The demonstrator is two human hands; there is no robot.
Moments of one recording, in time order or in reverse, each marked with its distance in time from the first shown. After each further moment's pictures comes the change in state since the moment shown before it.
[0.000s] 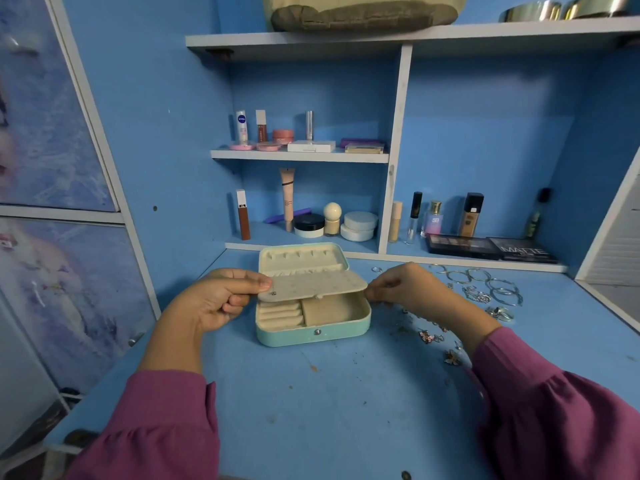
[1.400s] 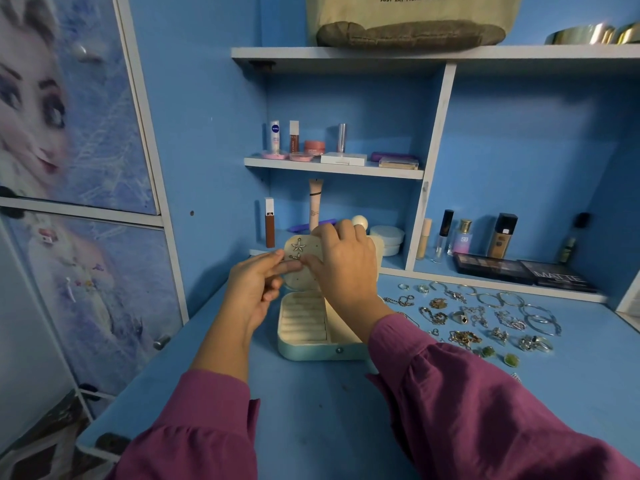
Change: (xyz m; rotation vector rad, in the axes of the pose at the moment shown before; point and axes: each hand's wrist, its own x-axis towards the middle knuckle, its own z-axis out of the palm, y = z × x) left_hand 0.027 0.000 0.009 -0.365 0.235 0.288; right_hand 0.067 -0.097 0.096 -0.516 0.817 -0.507
